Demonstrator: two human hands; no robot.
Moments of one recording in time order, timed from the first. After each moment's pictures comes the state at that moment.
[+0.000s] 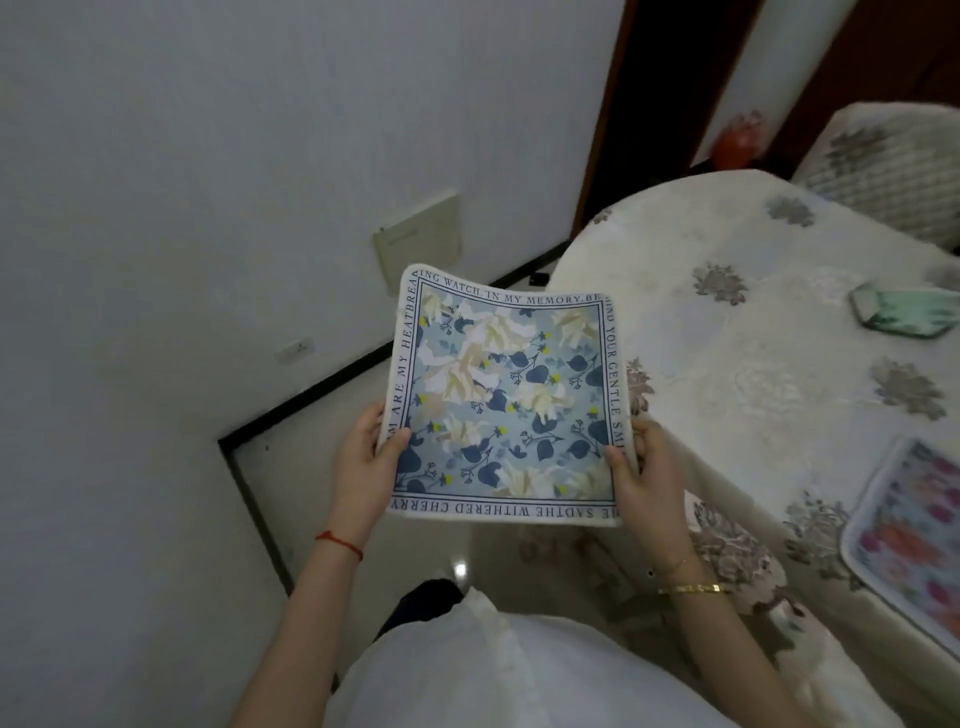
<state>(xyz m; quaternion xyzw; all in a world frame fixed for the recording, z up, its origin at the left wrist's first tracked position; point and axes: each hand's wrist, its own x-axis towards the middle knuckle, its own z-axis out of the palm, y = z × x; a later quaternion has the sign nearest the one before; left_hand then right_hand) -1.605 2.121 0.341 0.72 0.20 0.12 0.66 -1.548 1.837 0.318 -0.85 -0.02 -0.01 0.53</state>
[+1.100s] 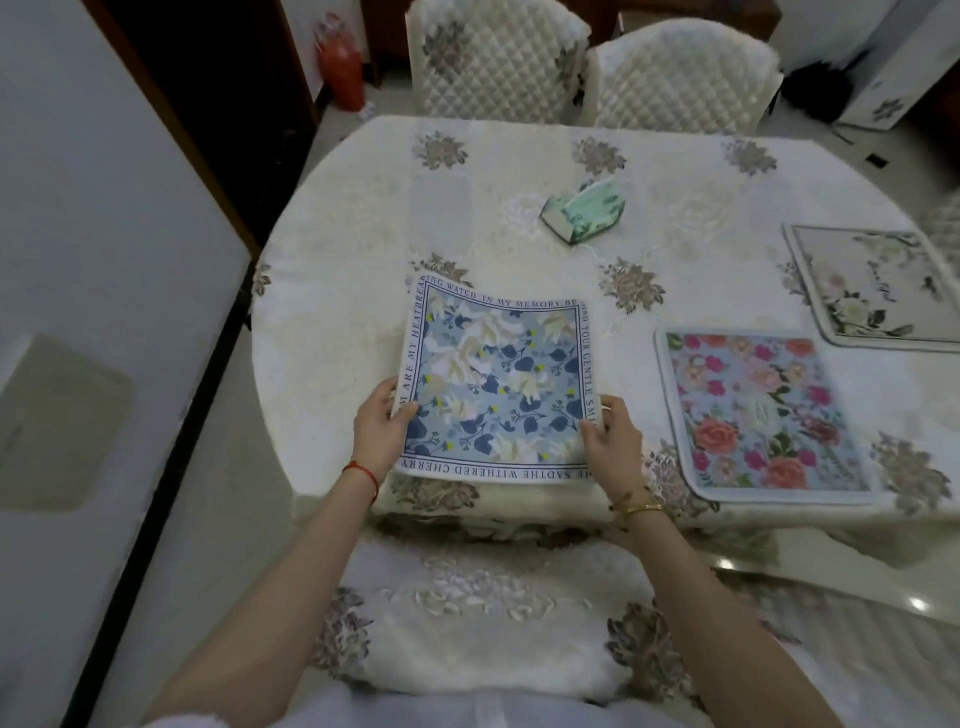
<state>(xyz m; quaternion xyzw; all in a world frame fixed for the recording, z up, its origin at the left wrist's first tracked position) -1.213 1.893 0.263 0.80 -0.08 -0.23 0.54 -1.385 1.666 0.250 -0.81 0.40 -0.14 0.41</state>
